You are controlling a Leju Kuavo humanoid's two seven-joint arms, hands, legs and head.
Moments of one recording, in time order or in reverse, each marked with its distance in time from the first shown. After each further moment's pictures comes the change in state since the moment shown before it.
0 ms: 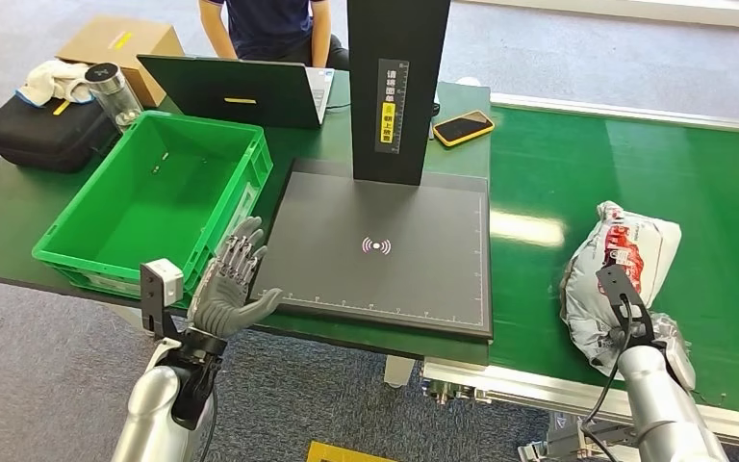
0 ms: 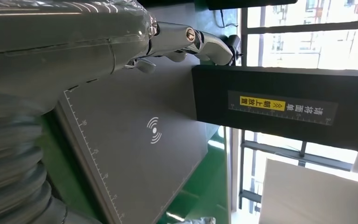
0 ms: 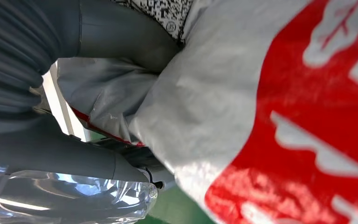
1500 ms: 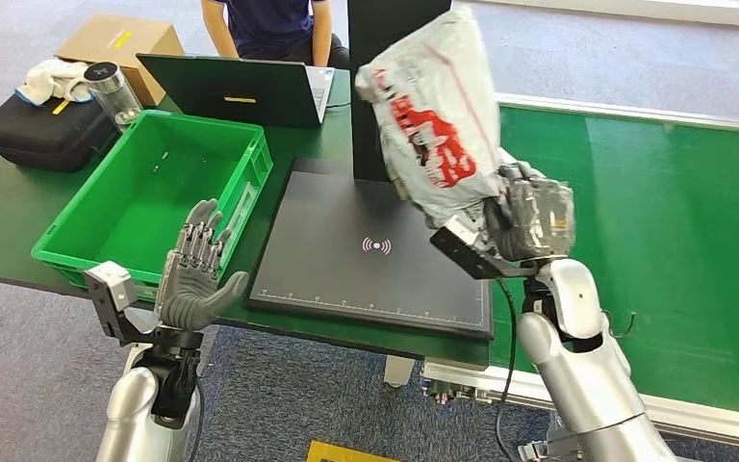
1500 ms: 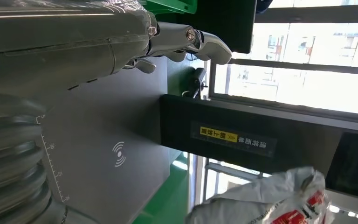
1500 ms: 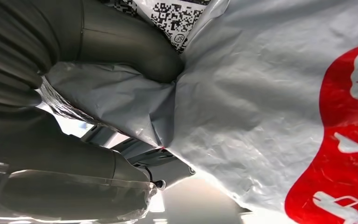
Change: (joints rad) left arm 0.017 -0.008 0.048 -0.097 0.067 0.058 -0.053; right arm 0.030 0.088 0.633 -0.726 0.292 -0.198 -0.348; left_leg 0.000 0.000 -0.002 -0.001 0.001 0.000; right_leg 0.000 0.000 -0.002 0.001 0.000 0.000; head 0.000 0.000
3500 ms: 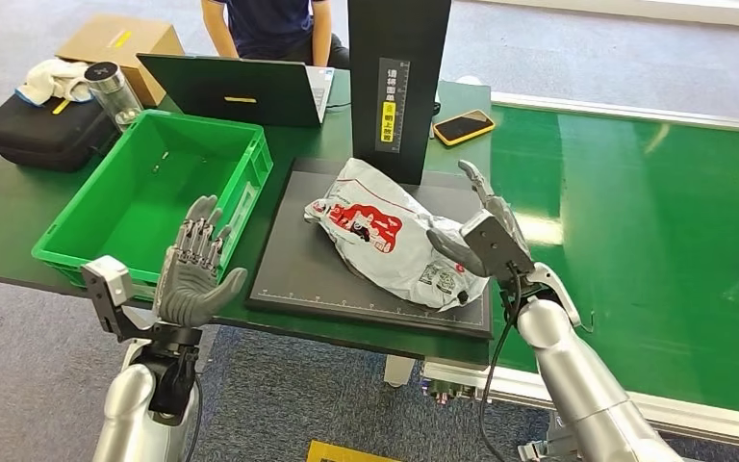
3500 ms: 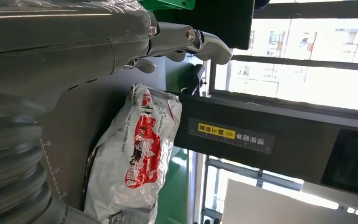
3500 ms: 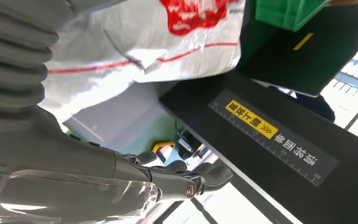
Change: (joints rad) left arm -0.010 0.010 -0.012 -0.012 0.021 0.001 0.030; right arm -0.033 0.008 0.040 0.166 -0.882 0.208 -0.316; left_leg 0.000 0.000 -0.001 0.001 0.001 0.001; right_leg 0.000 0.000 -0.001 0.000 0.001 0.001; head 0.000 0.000
